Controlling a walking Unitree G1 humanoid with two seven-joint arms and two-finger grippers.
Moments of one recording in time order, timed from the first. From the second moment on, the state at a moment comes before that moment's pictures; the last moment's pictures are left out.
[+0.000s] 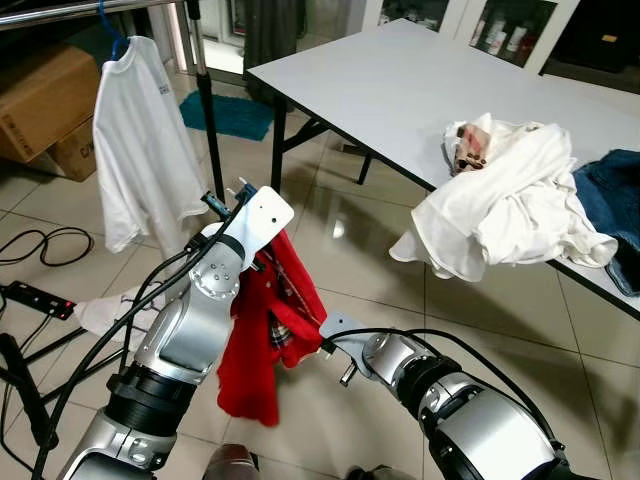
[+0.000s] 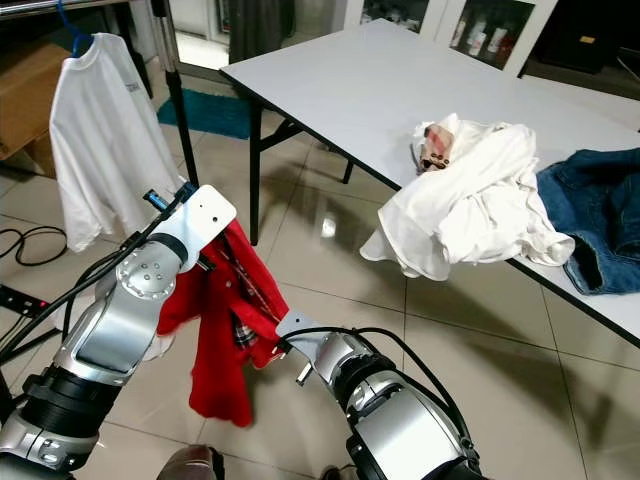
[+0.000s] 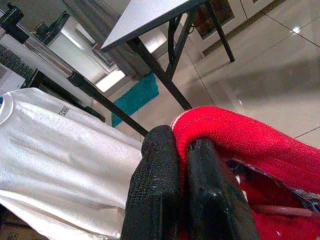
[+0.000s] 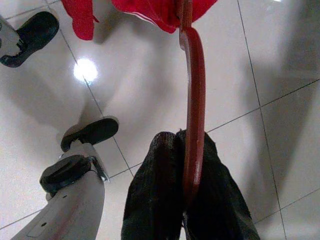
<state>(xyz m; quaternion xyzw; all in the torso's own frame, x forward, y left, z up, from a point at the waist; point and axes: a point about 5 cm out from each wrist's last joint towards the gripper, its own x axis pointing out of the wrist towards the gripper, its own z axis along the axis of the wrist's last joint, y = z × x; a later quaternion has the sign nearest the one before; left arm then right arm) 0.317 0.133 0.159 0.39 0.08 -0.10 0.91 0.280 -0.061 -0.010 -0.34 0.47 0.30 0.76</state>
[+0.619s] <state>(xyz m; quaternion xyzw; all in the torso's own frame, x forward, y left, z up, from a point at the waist) 0.317 0.133 0.159 0.39 0.08 -0.10 0.91 0.280 -0.061 -0.010 -0.34 0.47 0.30 0.76</state>
